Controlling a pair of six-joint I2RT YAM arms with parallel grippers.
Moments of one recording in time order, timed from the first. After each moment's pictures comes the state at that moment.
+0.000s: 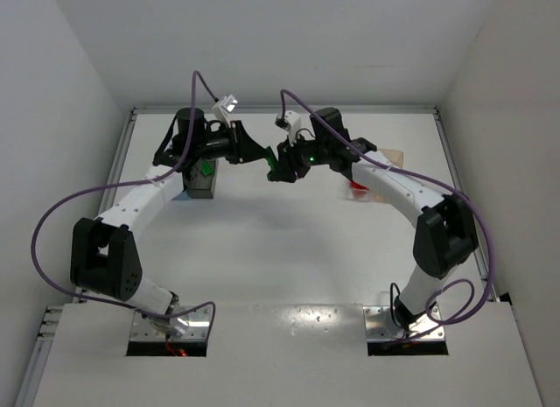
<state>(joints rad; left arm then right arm) -0.26 1.48 1.16 0.02 0.78 -0.52 0.54 1.72 1.40 -0.29 -0.61 -0.06</state>
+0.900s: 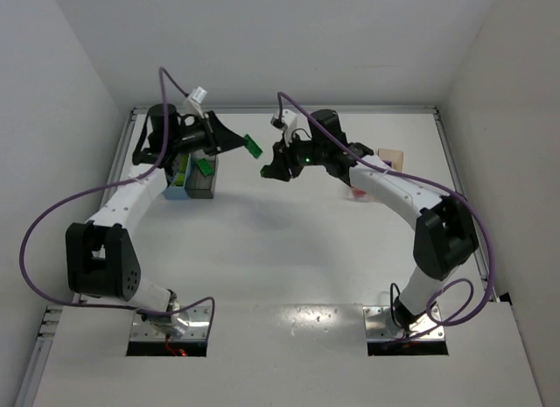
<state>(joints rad) -0.11 1.48 1.15 0.04 0.86 -0.63 0.56 1.73 1.36 -0.12 -0.60 -0.07</state>
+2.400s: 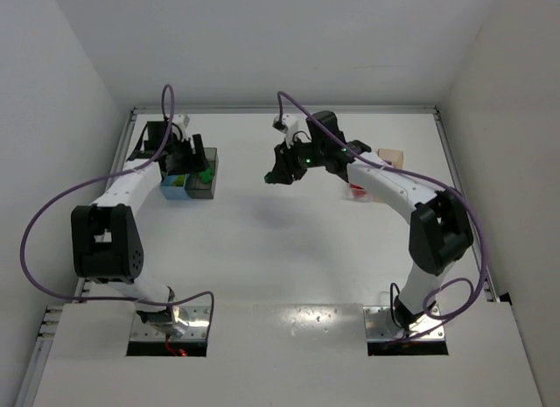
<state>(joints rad) 0.01 1.59 1.15 -0.33 0.17 -0.15 0.54 1.75 1.37 -0.25 -0.61 -0.04</state>
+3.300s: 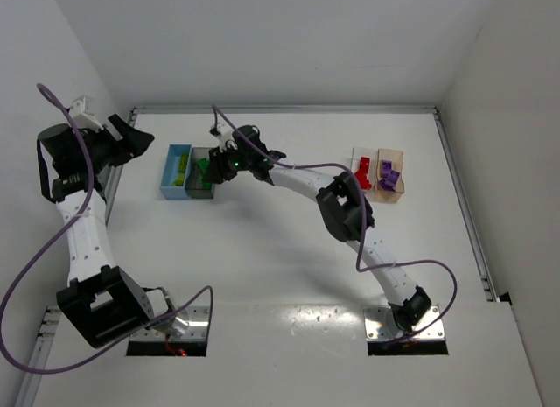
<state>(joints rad) 0.50 1.21 1.14 -0.26 0.69 -0.31 0.75 2.54 2.10 0.02 -0.52 0.28</state>
